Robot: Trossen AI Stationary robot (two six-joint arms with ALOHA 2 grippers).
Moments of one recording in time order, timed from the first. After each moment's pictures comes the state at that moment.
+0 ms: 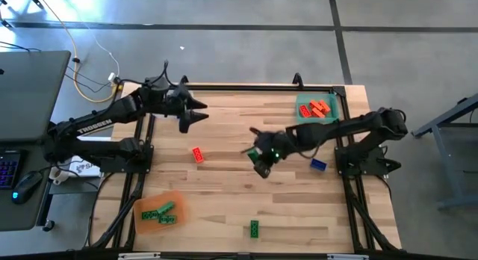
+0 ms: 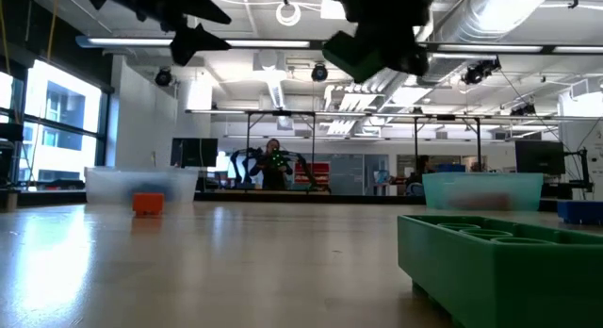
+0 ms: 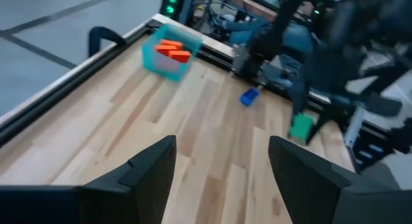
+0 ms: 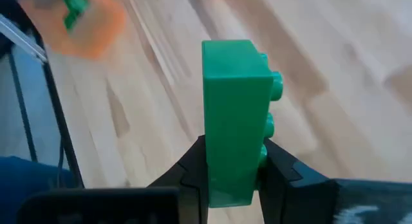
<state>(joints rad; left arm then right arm) 0.63 0.94 0.82 -0.28 0.38 -0.21 0.11 1.57 1.25 -0.61 -0.04 0.70</state>
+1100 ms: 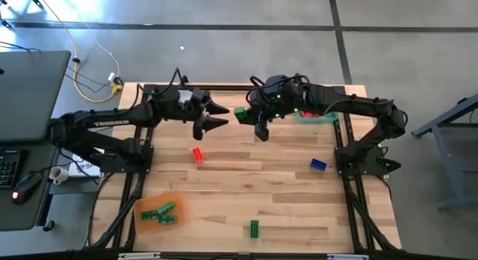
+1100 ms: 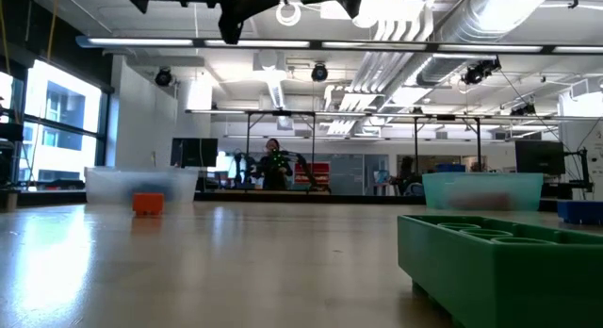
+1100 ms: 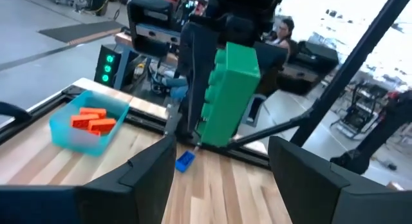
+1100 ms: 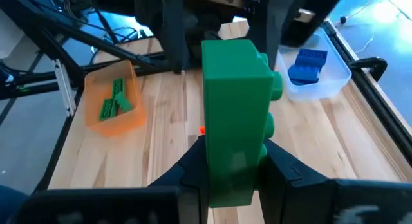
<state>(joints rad) 0.41 1.14 0.82 0.26 0.35 -0.36 -0.15 1.56 1.61 -0.60 -0.18 0.07</state>
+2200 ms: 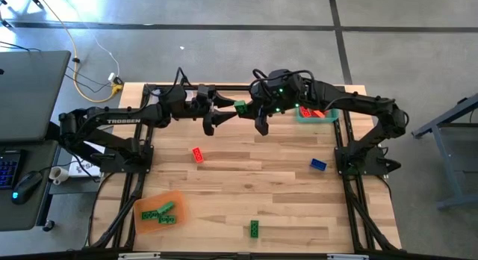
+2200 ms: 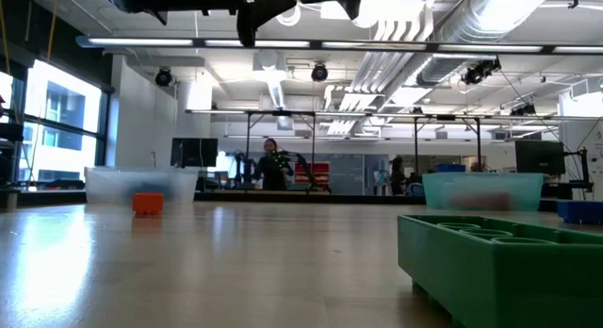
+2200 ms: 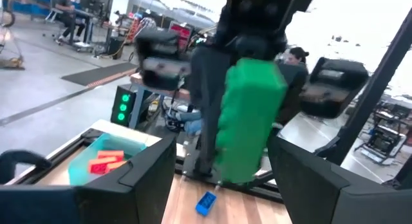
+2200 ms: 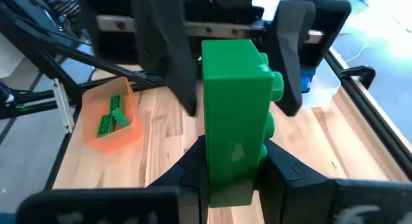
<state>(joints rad) 0.41 1.27 0.82 0.53 0.27 -0.32 -0.20 1.56 1.61 -0.56 -0.20 0.09</state>
